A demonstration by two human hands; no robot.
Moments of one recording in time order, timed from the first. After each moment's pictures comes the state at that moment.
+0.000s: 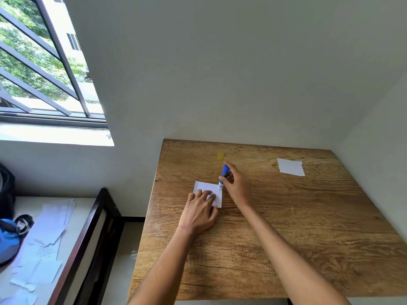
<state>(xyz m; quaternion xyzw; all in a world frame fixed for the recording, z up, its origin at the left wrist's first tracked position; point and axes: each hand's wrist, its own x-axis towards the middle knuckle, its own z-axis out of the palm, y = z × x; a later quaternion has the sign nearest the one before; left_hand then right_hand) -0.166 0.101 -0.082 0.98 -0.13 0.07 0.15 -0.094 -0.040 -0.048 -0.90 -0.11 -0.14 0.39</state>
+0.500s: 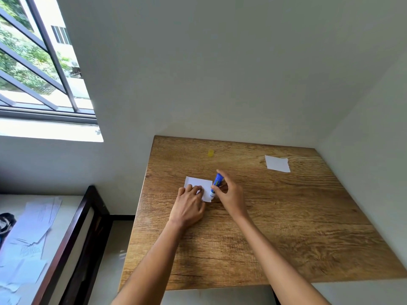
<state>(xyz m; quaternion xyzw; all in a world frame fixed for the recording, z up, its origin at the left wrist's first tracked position) -0.167 0.101 -0.078 0.98 -0.14 0.07 0.14 -0.140 -0.053 -0.050 -0.89 -0.10 -0.12 0.42</state>
